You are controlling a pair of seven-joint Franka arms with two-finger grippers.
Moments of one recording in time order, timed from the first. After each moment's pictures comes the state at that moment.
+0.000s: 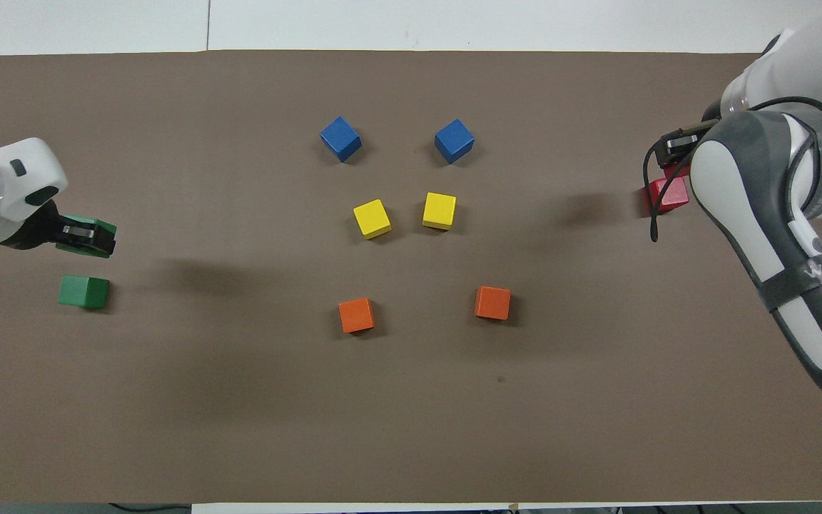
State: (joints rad) left arm 0.08 0.08 -0.01 -1.93 -0.01 1.93 0.35; right arm -0.06 0.36 0.06 -1.57 -0.07 1.97 -0.12
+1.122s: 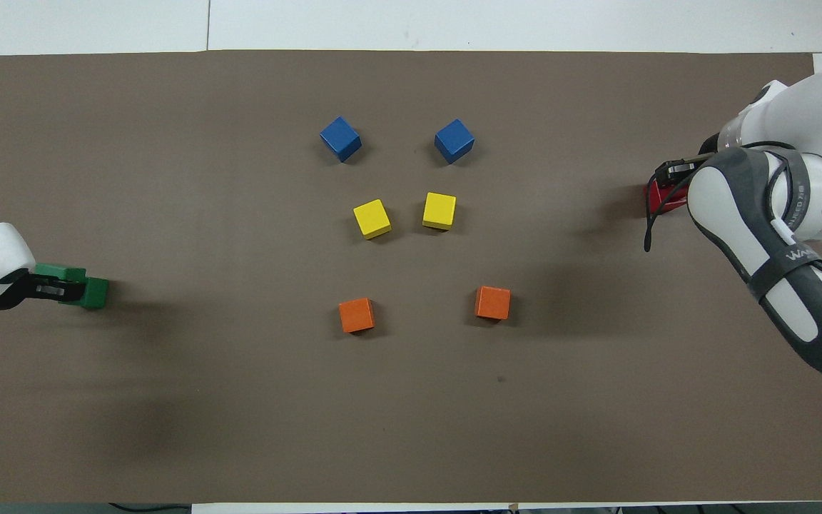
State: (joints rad) left arm 0.23 -0.01 -0.01 -2.29 -0.01 2.34 0.49; right arm -0.12 0.42 0.06 -1.73 -0.01 2.18 -0.17
